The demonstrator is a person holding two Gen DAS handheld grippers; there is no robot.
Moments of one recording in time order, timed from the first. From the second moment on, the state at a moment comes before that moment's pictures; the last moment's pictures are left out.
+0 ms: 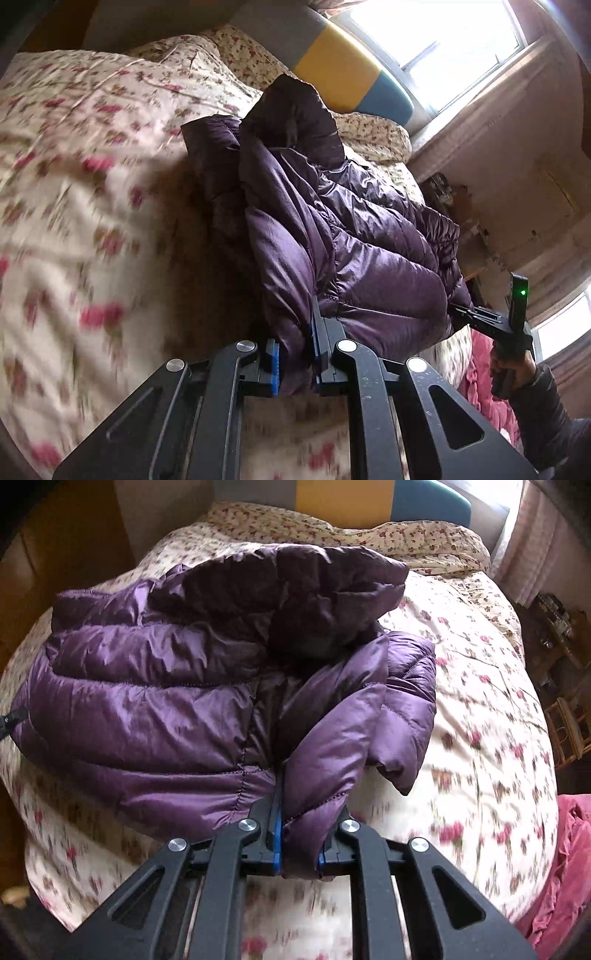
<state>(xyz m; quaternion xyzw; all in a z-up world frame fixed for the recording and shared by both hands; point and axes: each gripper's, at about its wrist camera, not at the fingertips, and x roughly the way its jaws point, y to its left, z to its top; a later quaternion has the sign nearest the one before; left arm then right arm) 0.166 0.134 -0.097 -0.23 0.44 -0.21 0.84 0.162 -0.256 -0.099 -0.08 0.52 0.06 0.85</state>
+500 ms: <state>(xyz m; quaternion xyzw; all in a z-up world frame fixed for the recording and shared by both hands) 0.133 0.158 -0.068 -0.25 0.39 -0.18 0.87 0.132 -0.256 -0.069 -0.07 0.48 0.04 0.87</state>
